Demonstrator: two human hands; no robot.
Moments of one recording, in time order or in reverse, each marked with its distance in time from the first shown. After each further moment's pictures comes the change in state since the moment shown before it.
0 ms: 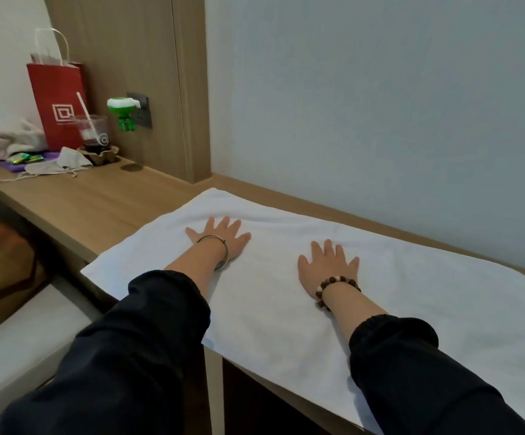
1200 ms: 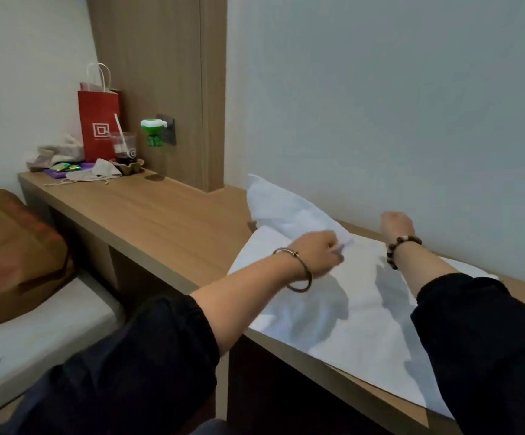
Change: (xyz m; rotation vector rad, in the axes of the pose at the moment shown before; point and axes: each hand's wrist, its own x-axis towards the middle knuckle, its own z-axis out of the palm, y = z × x) left_hand -0.193 0.113 -0.048 -0.471 0.131 0.571; right_hand -0.015 0.090 -0.108 0.939 0.398 0.251
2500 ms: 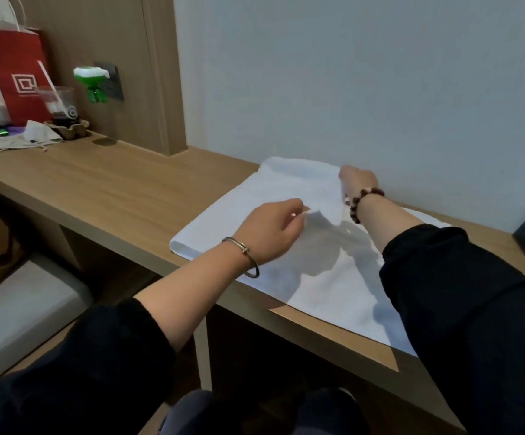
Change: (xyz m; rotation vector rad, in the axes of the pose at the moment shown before) left_hand -0.008 -0.042 0.022 -0.074 0.251 0.297; right_hand -0.002 0.000 0.020 -0.027 -0.047 0.079
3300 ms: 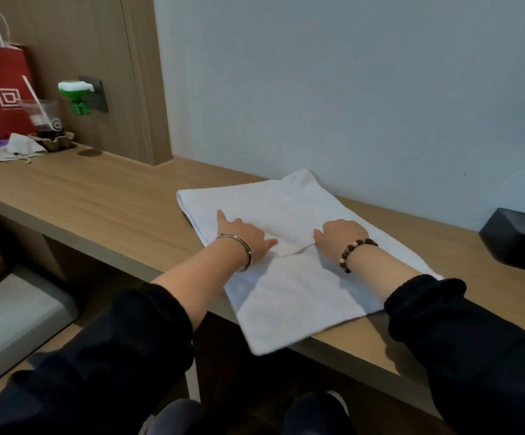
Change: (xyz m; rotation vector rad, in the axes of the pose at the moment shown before) left_hand 0.020 -0.011 0.022 0.863 -0.577 -0.389; right_hand -0.056 0.061 -0.024 -1.057 -0.193 -0.515
